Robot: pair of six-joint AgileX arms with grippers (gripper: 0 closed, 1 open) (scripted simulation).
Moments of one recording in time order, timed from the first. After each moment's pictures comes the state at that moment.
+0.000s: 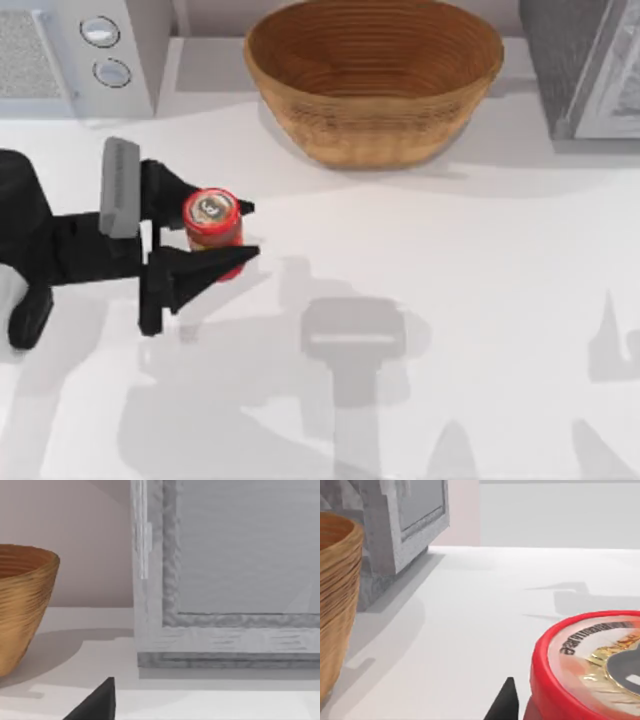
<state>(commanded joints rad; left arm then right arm) -0.11 2.02 0.62 1.32 1.36 0.10 0.00 0.00 0.00 0.00 0.00 0.00</state>
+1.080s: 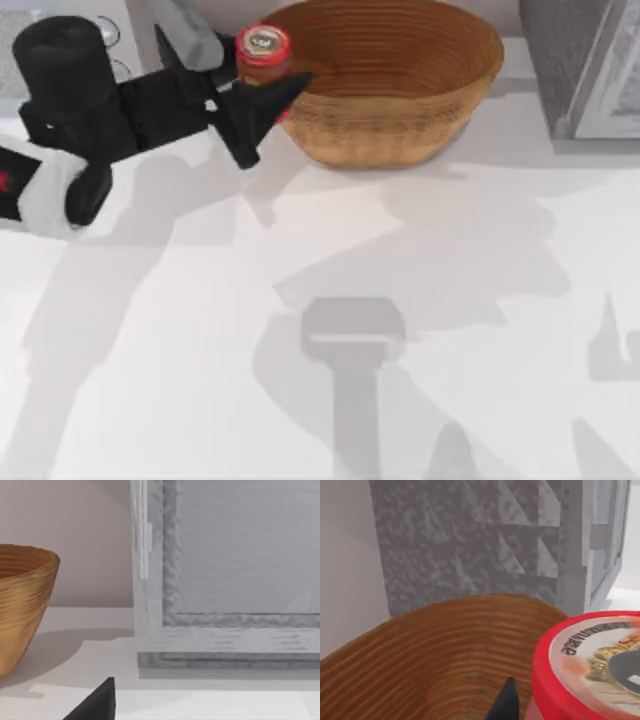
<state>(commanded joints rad) -0.26 1.99 1.00 0.97 0.87 0.06 0.00 0.00 0.00 0.00 0.00 0.00</state>
